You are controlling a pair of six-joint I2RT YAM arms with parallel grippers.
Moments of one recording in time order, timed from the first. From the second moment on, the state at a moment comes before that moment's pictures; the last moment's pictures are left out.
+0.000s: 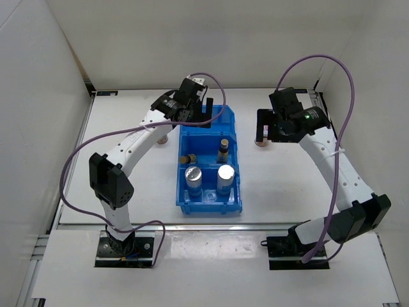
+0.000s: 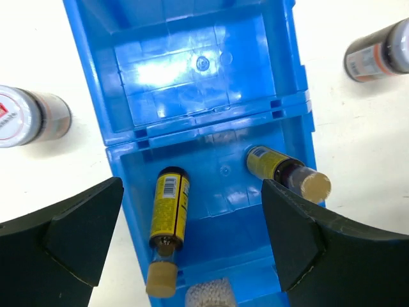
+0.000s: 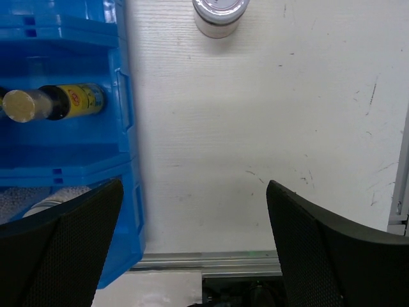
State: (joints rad) left arm -0.62 1.83 1.85 -0.84 -0.20 -0.35; right arm 0.43 1.40 1.57 -1.14 0.24 0.34
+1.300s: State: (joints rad) left arm -0.60 1.59 1.47 -1.01 -0.05 -0.43; right arm 0.43 1.37 1.52 -1.11 0.17 0.33
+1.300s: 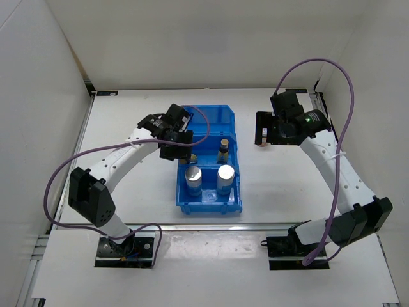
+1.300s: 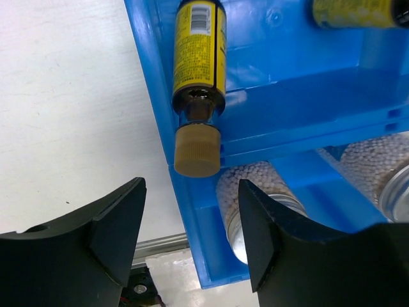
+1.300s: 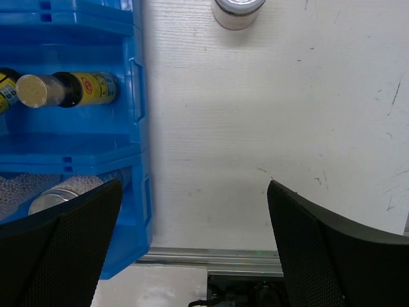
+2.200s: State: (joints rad) left arm -0.60 1.63 1.42 -0.95 -0.01 -0.45; right arm 0.42 1.37 1.51 -1.11 0.17 0.33
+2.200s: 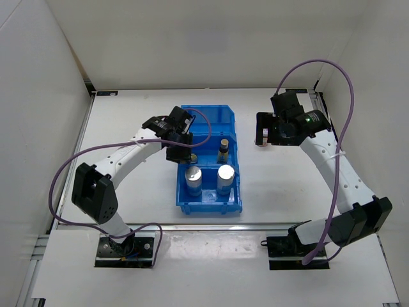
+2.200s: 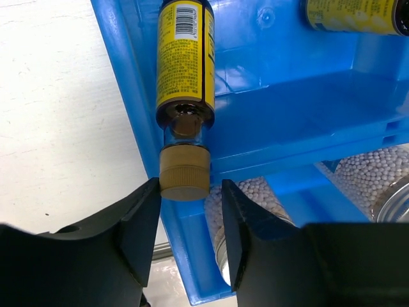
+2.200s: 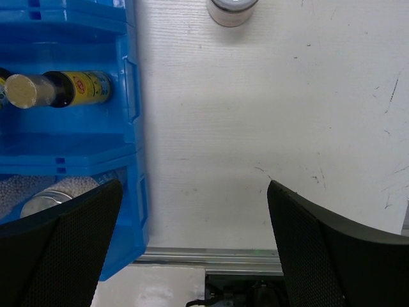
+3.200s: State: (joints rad) left arm -0.60 1.66 1.52 -0.98 0.02 -0.44; right arm 0.41 1.37 1.49 -1.11 0.17 0.31
